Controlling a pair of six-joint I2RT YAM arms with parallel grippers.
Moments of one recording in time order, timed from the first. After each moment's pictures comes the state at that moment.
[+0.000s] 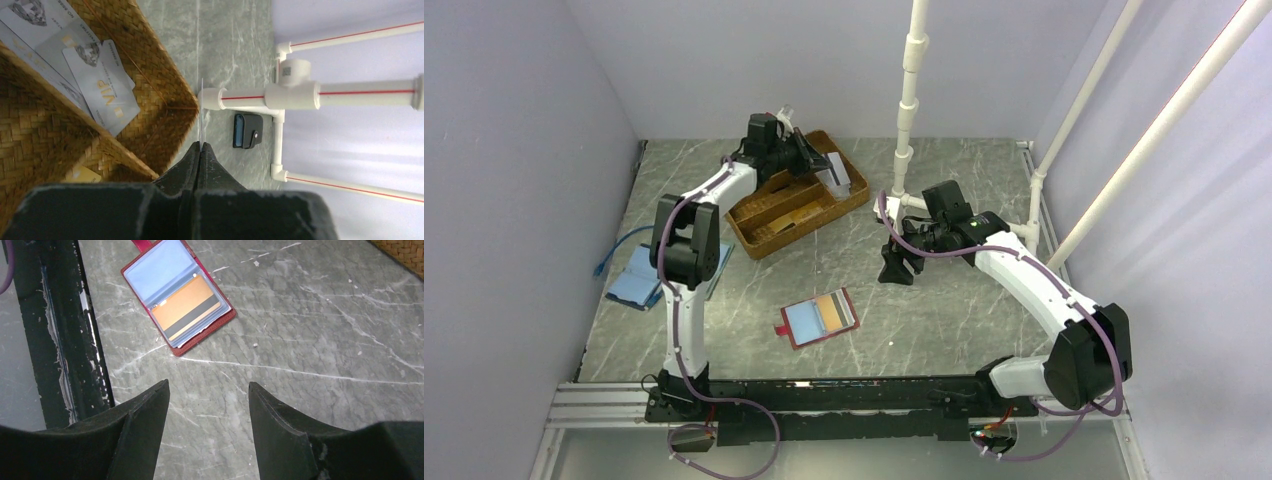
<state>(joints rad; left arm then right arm) -0.27 2.14 1.69 0.00 0.58 -0.82 0.45 1.33 1.06 -0.67 -0.72 -0.54</state>
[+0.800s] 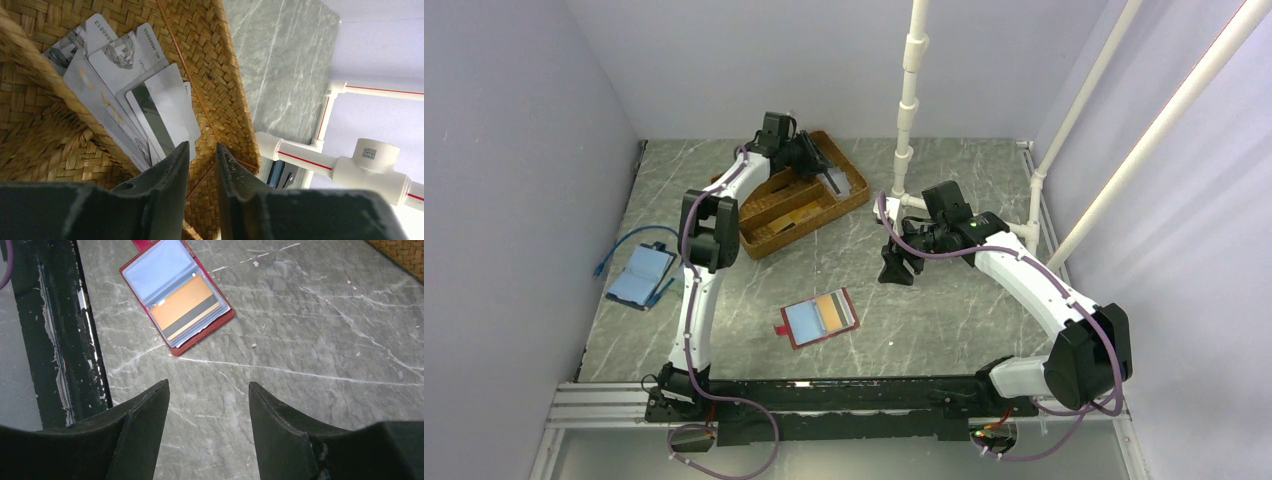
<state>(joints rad) -0.27 2.48 2.13 -0.30 0.45 -0.83 0.45 1.32 1.05 -0.66 -0.72 -0.55</state>
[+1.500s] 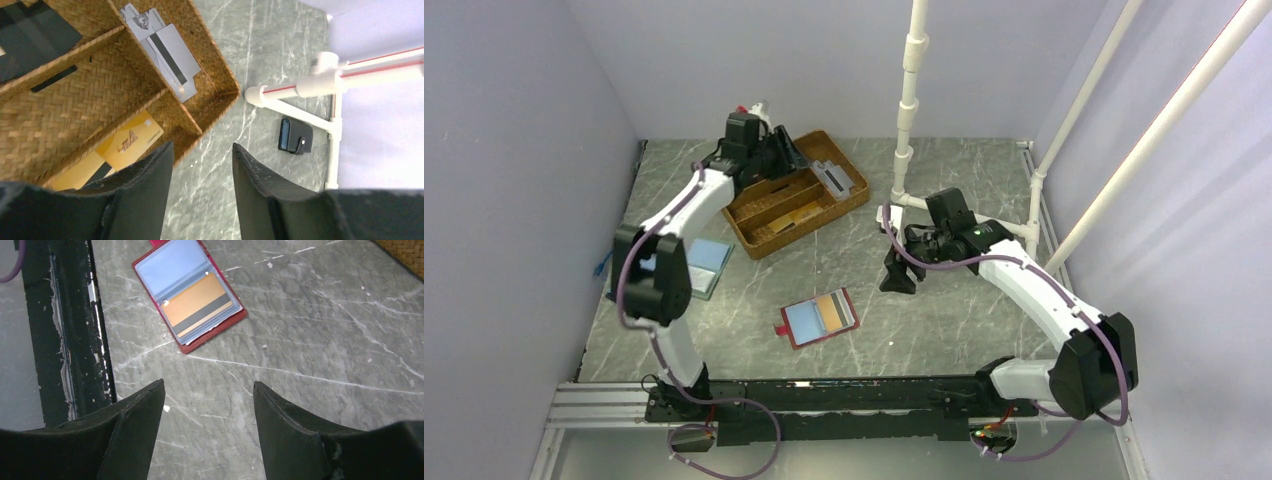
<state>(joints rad) -0.27 1.85 1.54 -0.22 0.28 -0.62 0.45 1.28 1.00 -0.65 -0.76 -0.59</state>
